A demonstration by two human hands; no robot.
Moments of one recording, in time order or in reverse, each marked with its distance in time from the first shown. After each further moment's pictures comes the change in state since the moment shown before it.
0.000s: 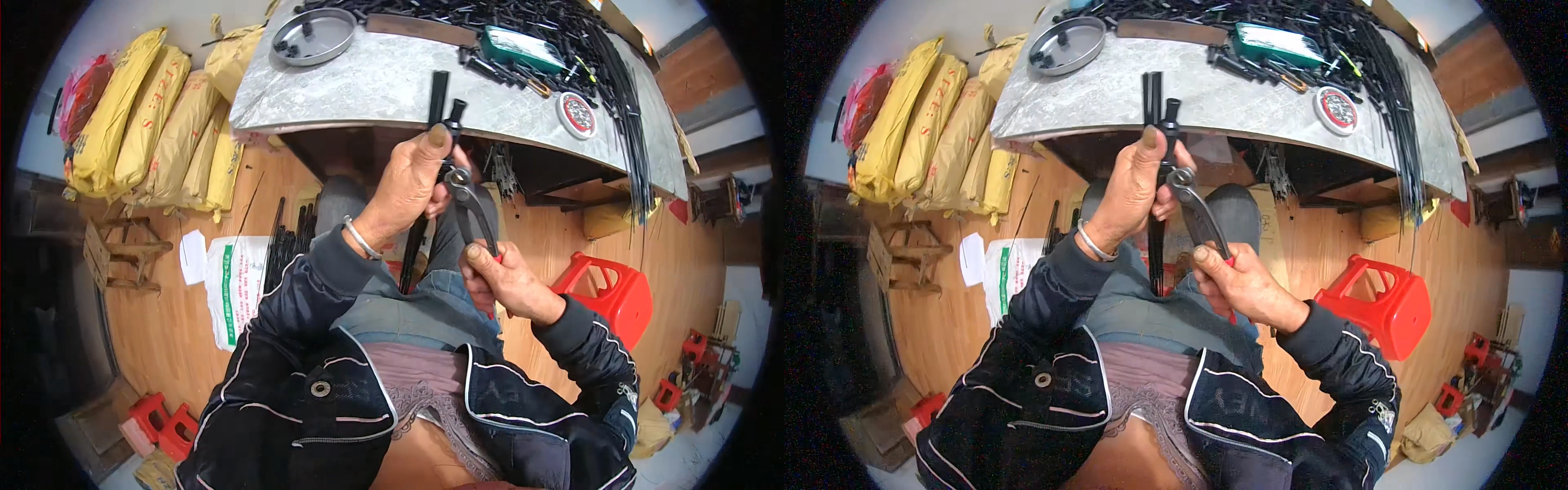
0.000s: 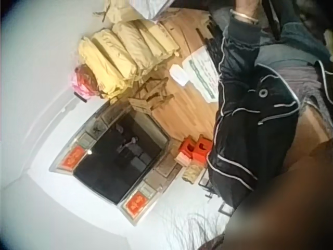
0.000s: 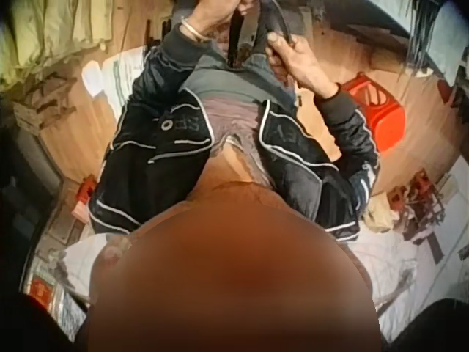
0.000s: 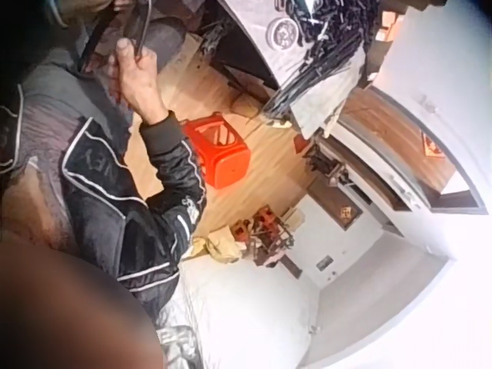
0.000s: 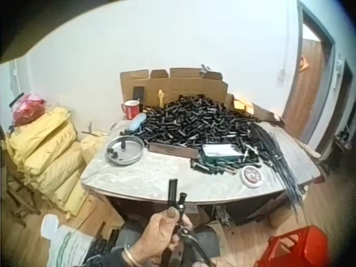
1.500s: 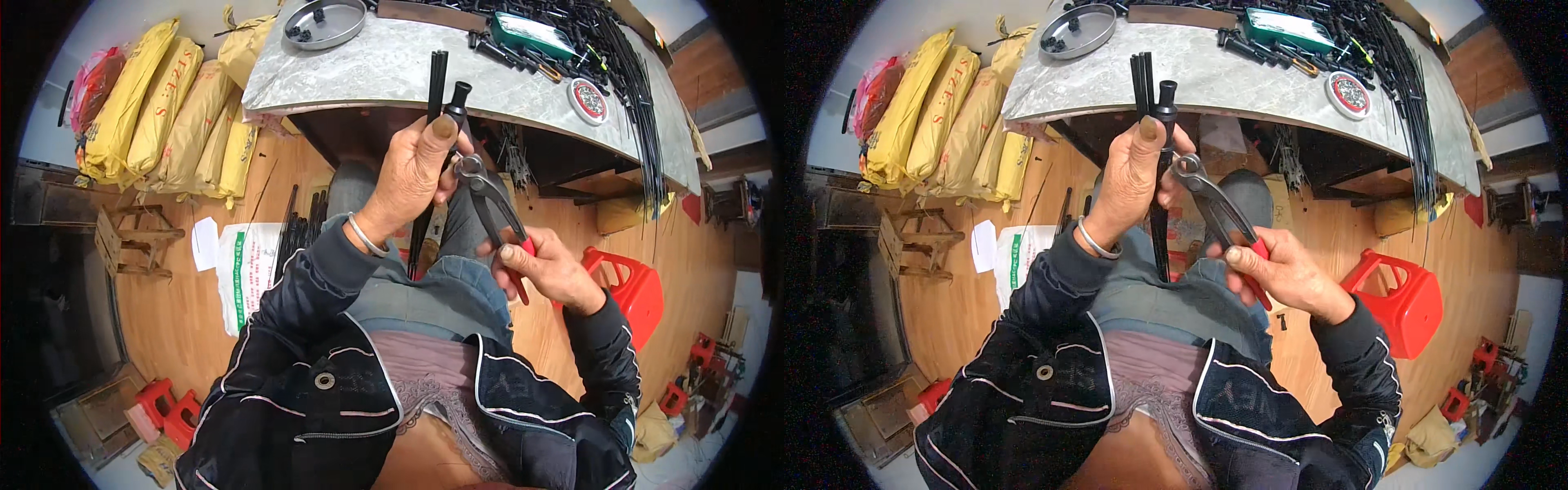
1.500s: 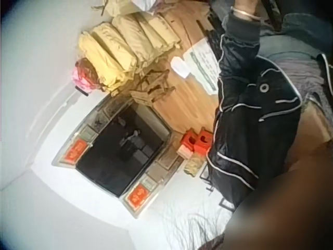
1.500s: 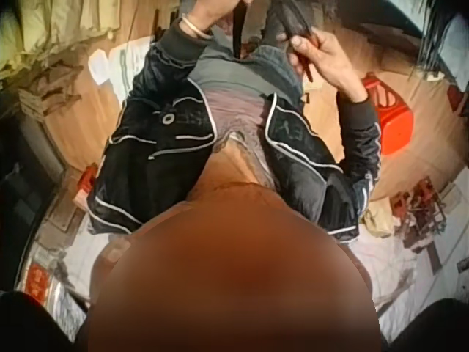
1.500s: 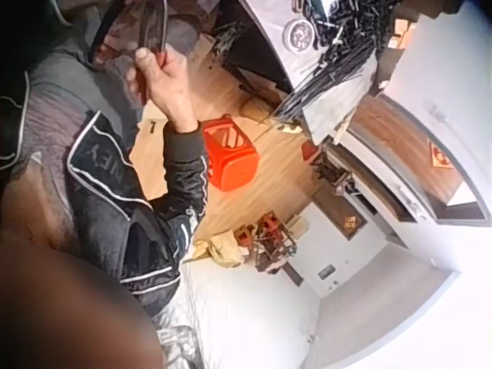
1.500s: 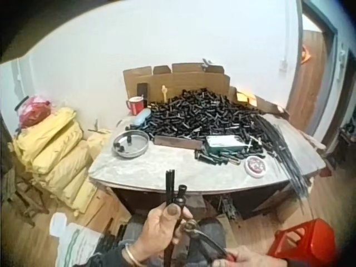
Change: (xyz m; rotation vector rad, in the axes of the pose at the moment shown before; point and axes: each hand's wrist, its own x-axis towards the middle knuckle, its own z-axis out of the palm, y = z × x) left_hand -0.029 0.009 0.010 0.204 0.177 0.168; right_hand -0.025 -0.011 -0.021 -0.203 -0.126 -0.053
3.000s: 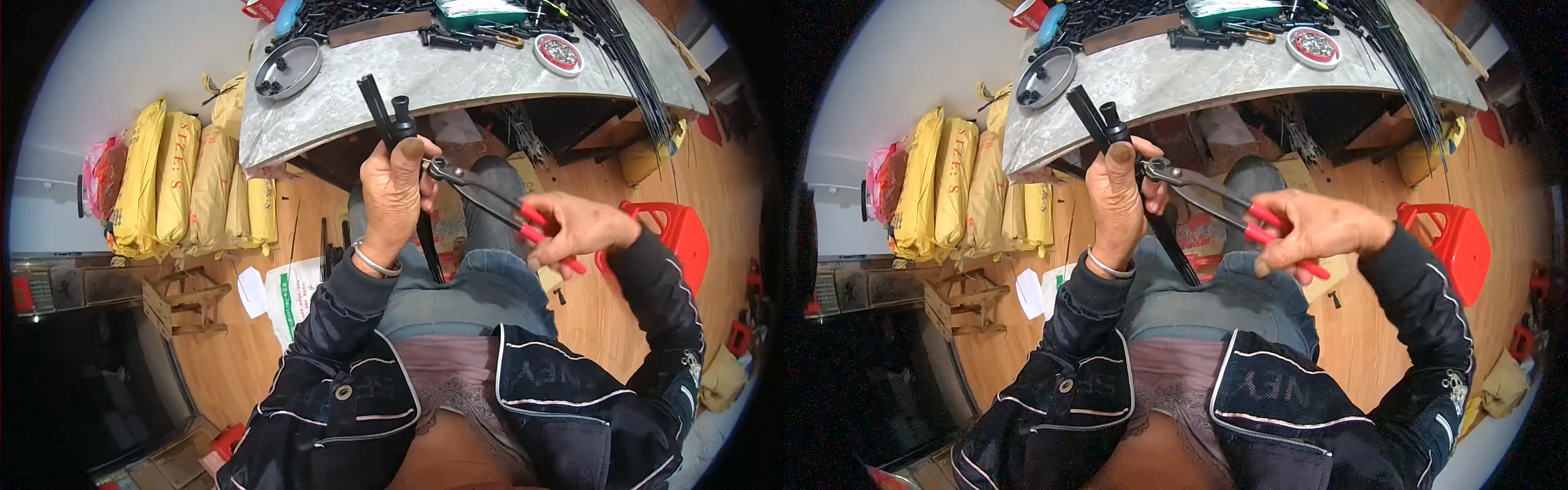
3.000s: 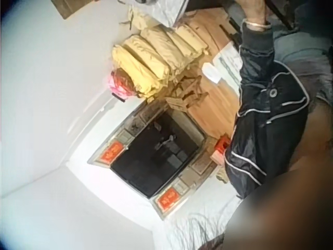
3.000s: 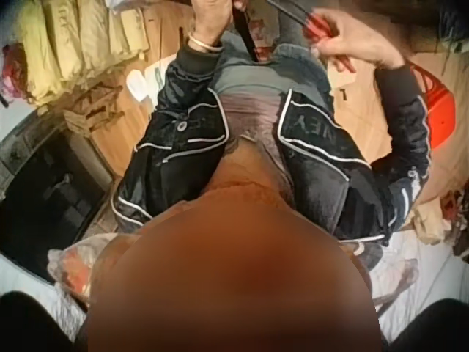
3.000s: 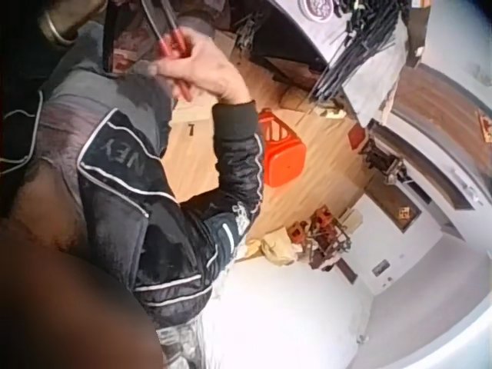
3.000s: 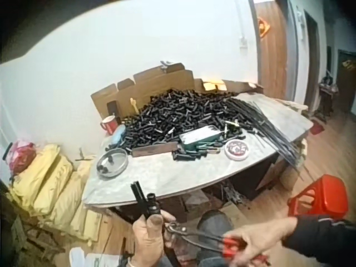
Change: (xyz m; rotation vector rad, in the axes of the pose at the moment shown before) left_hand -0.002 -0.007 0.008 0.010 0.012 0.058; right_hand -0.015 -0.020 -0.036 -0.206 -0.137 0.061
